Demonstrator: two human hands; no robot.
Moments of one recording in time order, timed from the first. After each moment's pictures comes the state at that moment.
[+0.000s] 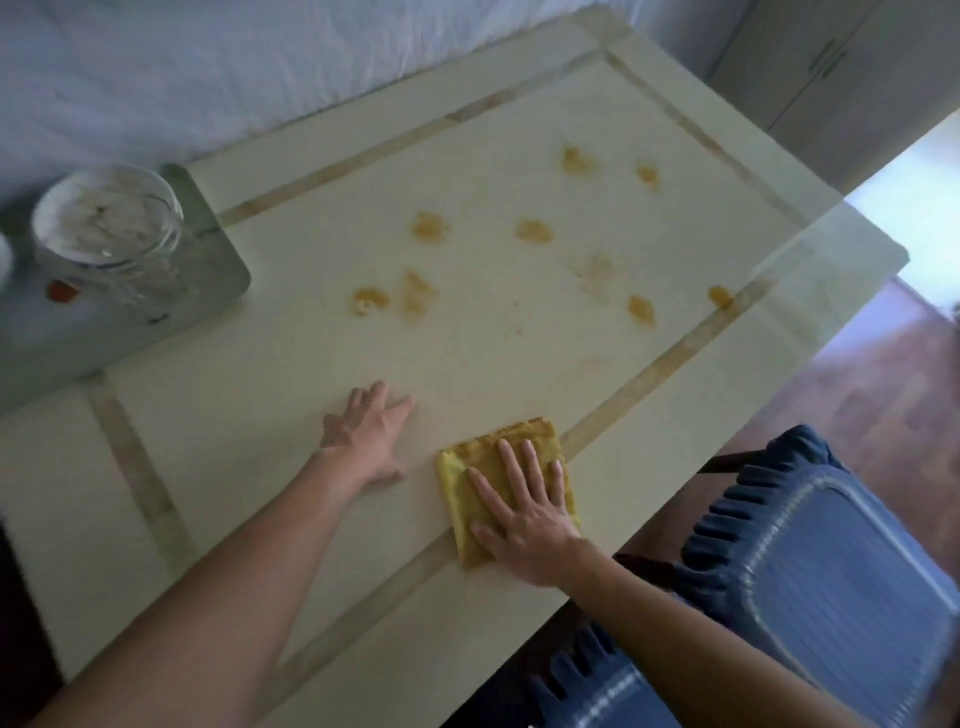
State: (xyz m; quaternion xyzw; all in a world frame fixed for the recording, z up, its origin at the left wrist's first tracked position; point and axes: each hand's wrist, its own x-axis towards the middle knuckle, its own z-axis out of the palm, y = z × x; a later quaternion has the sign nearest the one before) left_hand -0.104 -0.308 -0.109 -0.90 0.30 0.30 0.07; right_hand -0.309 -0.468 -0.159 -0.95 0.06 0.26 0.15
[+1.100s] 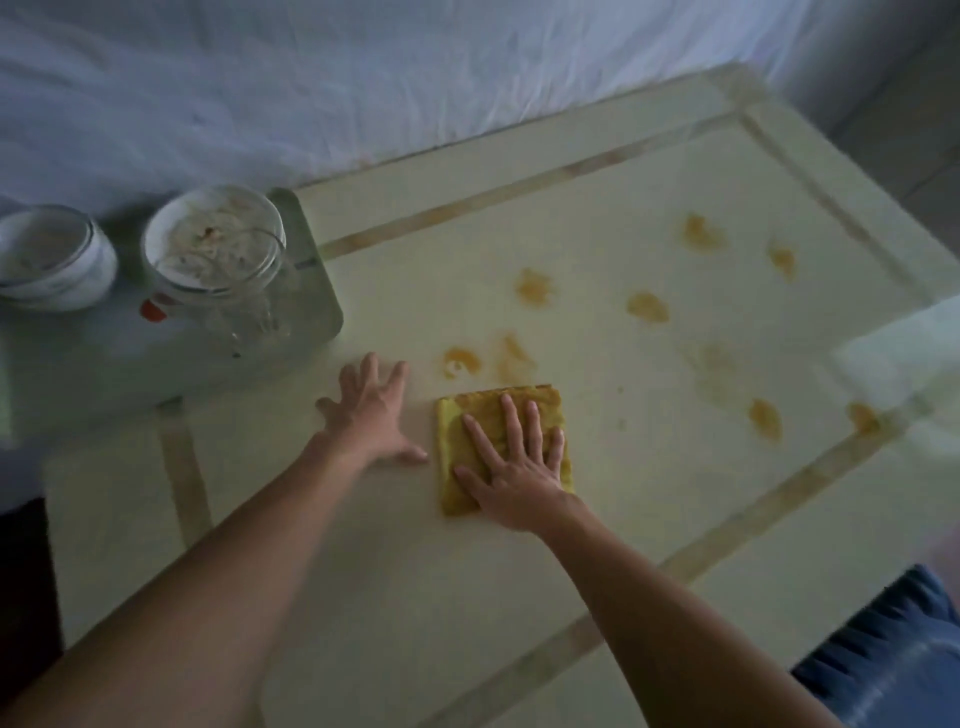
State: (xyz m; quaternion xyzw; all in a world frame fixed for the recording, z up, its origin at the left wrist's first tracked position) left_hand 0.030 -0.267 -0.126 -0.95 0.15 0.28 -0.02; right_hand -0.096 -0.439 -0.176 -0.95 0.10 0.25 0.17
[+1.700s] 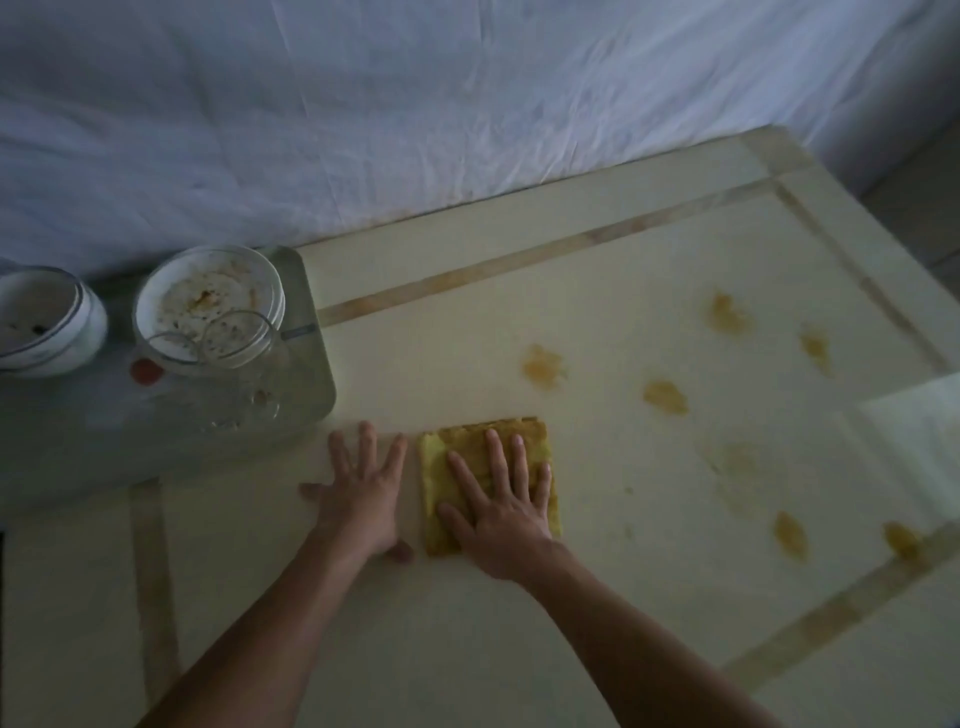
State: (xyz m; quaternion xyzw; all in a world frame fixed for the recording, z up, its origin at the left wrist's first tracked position) left_hand 0.053 -0.285 -0.144 -0.94 0.12 0.32 0.05; right_hand -0.019 -0.459 -0.167 -0.95 0.06 0.25 0.16
